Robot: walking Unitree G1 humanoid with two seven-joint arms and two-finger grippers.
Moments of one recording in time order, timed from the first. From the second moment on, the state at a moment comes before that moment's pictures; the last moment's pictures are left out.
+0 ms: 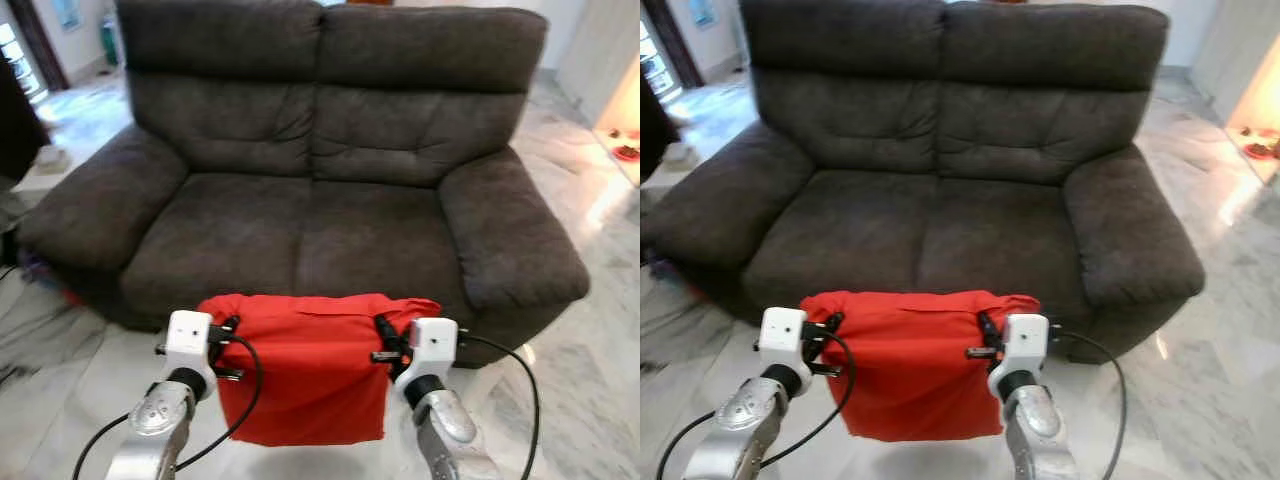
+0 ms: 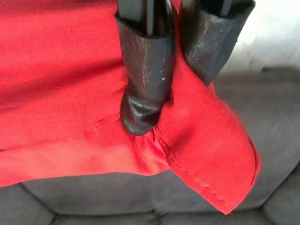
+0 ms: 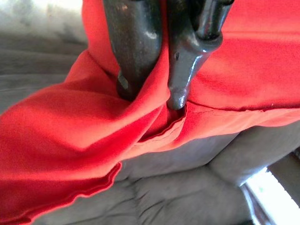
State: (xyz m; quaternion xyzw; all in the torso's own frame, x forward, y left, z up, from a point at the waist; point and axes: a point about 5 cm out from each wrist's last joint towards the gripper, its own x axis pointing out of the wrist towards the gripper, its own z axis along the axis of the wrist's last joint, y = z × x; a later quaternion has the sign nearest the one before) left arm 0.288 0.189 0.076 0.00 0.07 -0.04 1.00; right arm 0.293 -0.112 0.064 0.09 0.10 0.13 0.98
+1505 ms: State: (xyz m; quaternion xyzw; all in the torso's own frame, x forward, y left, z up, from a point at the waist) left arm 0.289 0.172 0.080 -0.02 0.06 -0.07 1.00; right arm 0.306 -0.127 0.076 0.06 0.06 0.08 0.99
